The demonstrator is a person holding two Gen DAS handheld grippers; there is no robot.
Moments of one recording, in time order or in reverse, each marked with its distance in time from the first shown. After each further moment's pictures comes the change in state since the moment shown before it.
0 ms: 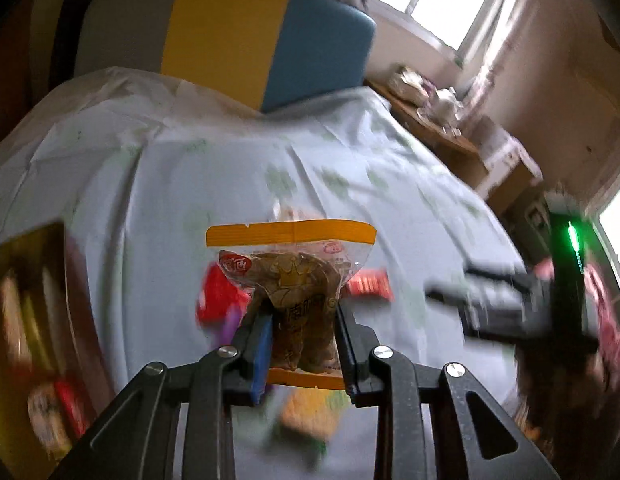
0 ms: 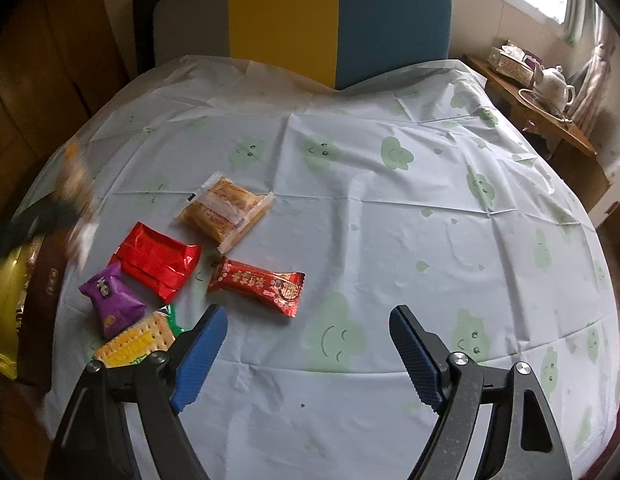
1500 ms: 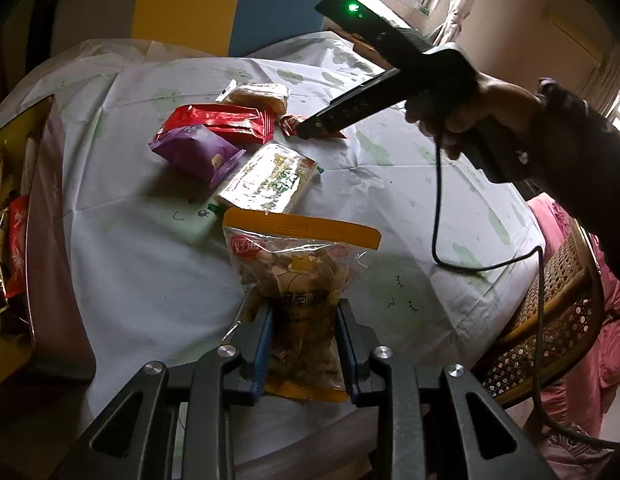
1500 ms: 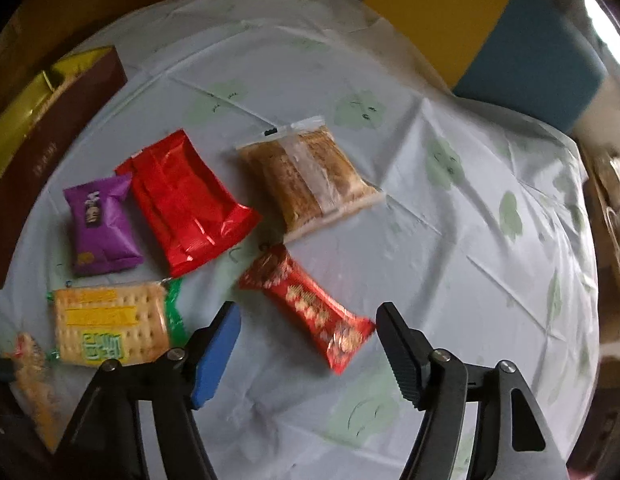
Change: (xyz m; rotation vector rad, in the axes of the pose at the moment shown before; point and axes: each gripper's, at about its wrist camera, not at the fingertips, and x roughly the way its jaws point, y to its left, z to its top) left arm -0.004 -0.029 -0.135 0.086 0.110 -0.045; right arm 0.079 0.065 0.026 -0.522 0.189 0.077
